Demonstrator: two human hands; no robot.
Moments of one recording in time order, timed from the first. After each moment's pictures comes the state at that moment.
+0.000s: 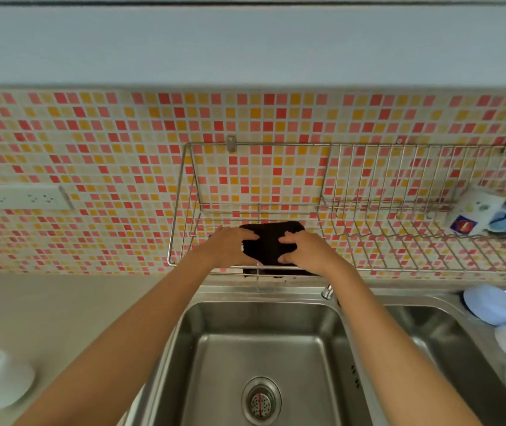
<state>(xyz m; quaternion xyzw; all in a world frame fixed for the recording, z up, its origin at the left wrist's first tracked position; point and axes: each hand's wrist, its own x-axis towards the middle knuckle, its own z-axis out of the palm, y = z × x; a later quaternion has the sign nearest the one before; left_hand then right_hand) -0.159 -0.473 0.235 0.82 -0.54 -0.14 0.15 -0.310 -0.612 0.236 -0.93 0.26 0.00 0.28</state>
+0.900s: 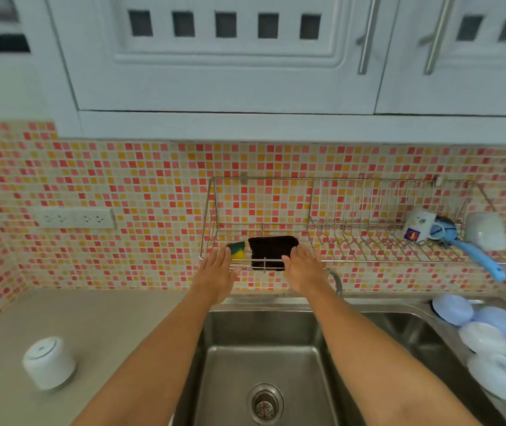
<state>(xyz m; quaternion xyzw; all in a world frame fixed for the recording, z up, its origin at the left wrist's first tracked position) -0.227 -0.353 0.227 0.89 -0.45 0.00 0.07 -0.367 -0.522 0.237 -0.93 0.34 -0.07 0.07</state>
